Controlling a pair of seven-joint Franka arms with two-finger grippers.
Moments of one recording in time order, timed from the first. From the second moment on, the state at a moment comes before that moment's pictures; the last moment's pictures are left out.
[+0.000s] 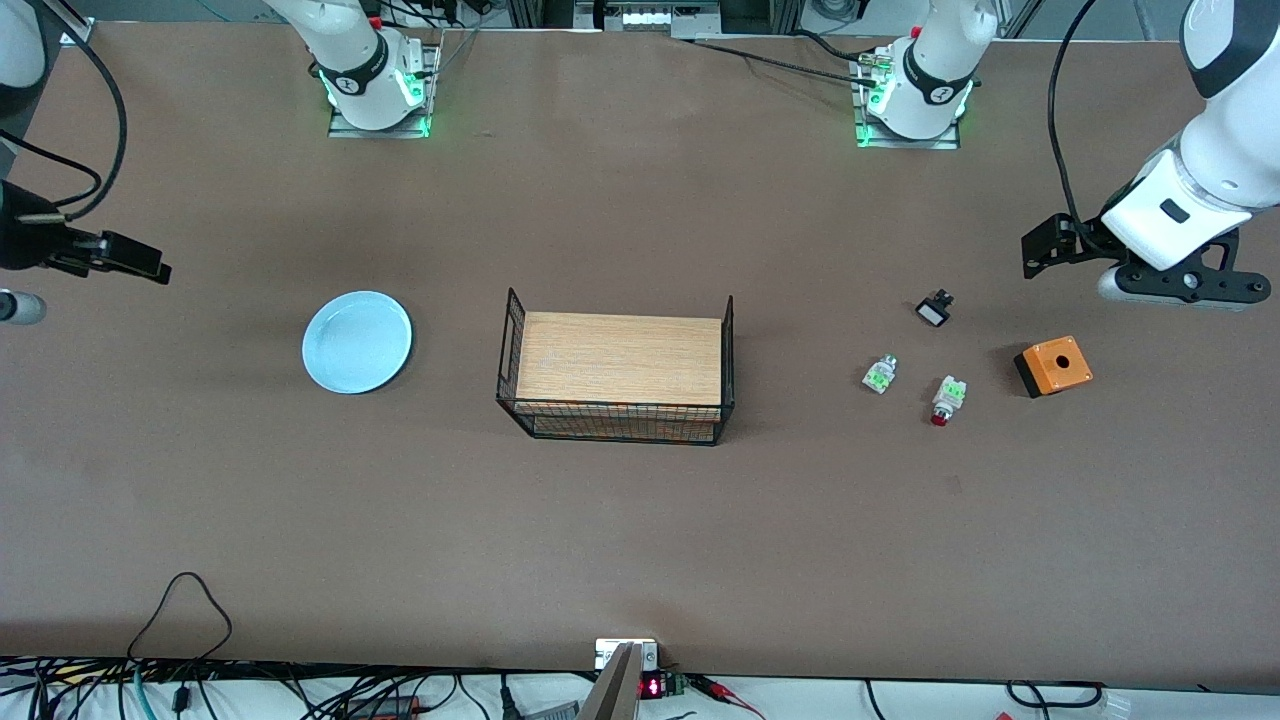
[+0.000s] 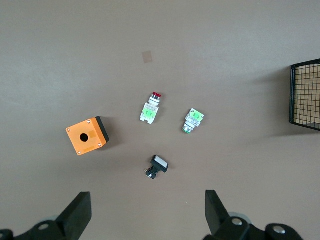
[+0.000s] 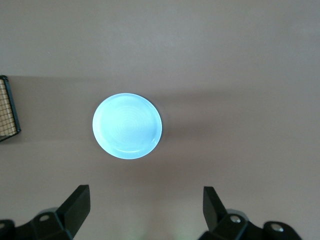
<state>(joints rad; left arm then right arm) -0.06 0.00 -0.03 -1.73 0.02 1.68 0.00 0.00 0.14 -0.08 -1.58 0.00 1.57 0.01</state>
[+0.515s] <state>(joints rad) -0.06 0.00 -0.03 -1.72 0.04 1.68 0.00 0.04 0.25 -0.08 -1.74 0.00 1.81 0.01</state>
